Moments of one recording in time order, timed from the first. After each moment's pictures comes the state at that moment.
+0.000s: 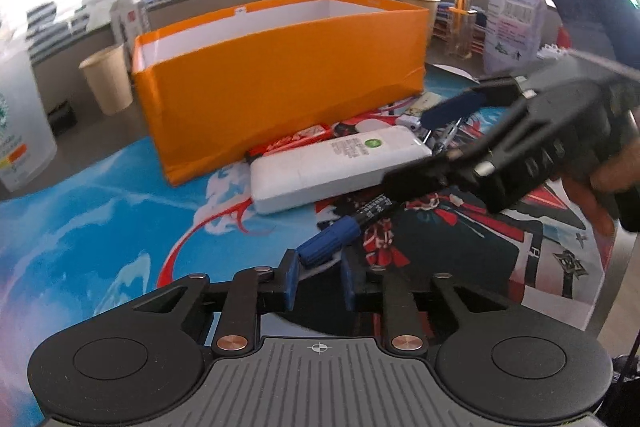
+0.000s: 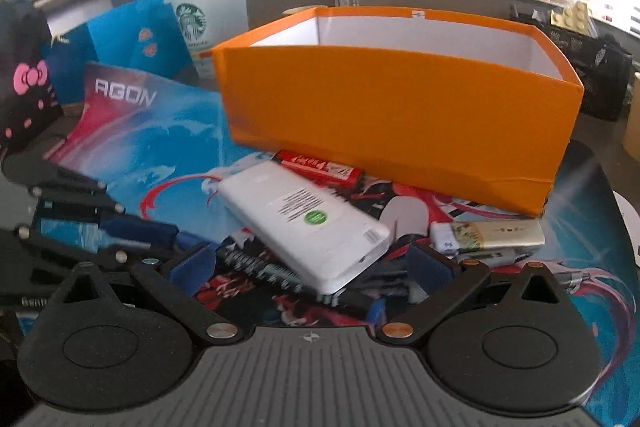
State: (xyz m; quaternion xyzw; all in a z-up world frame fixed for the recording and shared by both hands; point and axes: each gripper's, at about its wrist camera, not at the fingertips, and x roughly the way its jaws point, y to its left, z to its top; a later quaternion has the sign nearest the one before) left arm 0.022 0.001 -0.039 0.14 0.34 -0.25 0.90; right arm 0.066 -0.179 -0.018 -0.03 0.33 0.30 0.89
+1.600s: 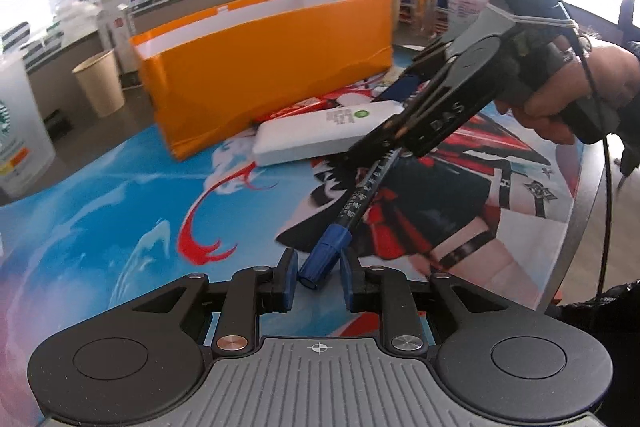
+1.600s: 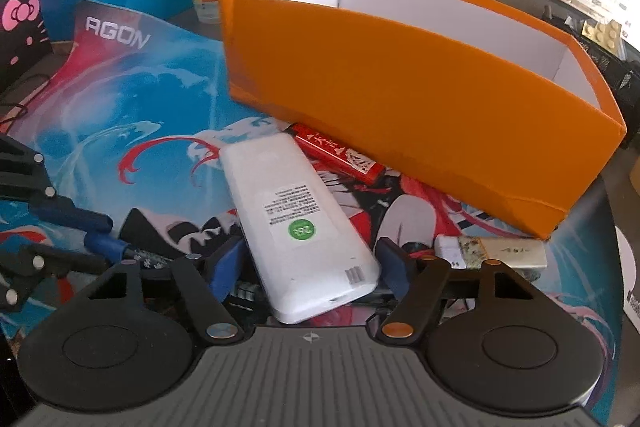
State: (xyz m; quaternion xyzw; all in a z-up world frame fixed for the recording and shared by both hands) left arm -0.006 0.038 -0.037 0.16 0.34 -0.29 0.88; right arm 0.077 -0.146 -0.019 -0.11 0.38 0.30 0.87
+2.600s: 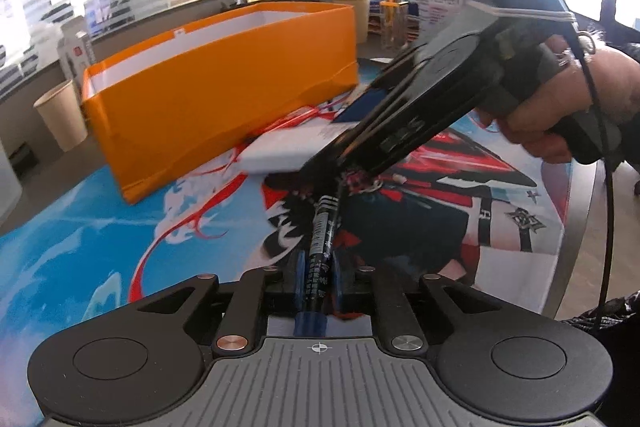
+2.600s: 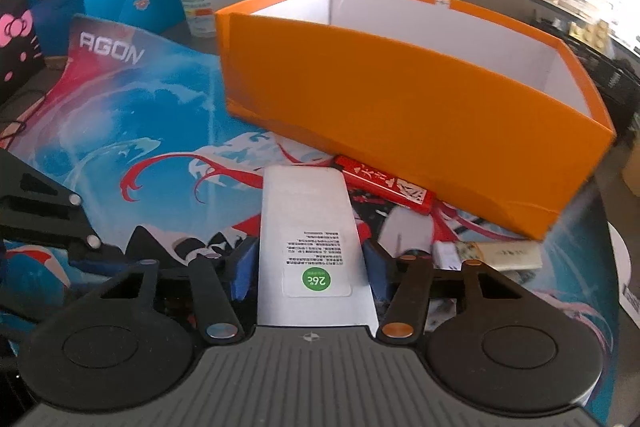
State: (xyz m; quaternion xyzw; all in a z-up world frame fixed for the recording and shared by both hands) left arm -0.001 0.007 -0.041 0.17 0.32 -0.32 0.87; right arm 0.071 -0.153 -0.011 -0.09 0.37 0.27 0.88
